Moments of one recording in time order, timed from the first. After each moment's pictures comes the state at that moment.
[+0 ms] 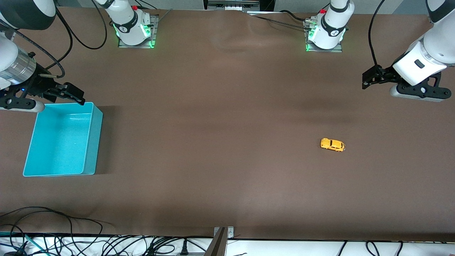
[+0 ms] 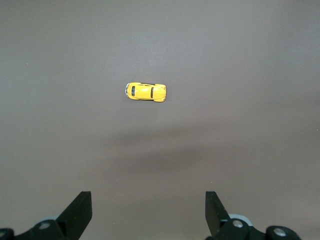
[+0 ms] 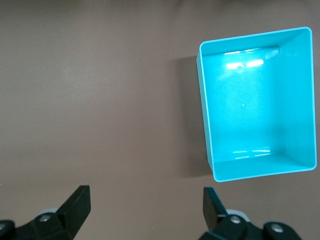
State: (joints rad) left arm -0.01 -0.02 -0.08 -1.70 -0.01 1.59 0.02; right arm -0.01 0.05 0.09 -1.67 0.00 1.74 0.16
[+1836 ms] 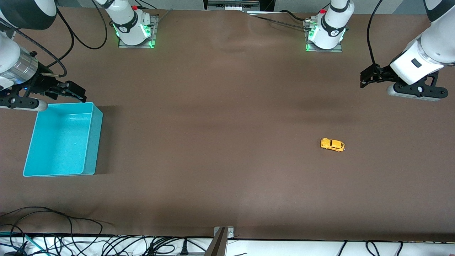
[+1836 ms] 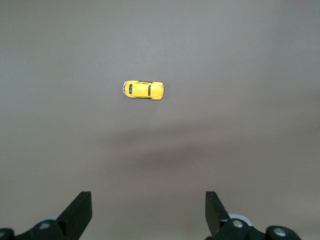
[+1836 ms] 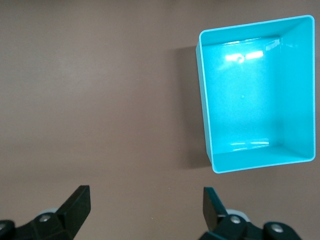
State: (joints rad) left arm -0.01 -0.02 -0.09 -1.70 -0.01 1.58 0.02; right arm -0.01 0.05 0.09 -1.67 -0.01 1.70 0.17
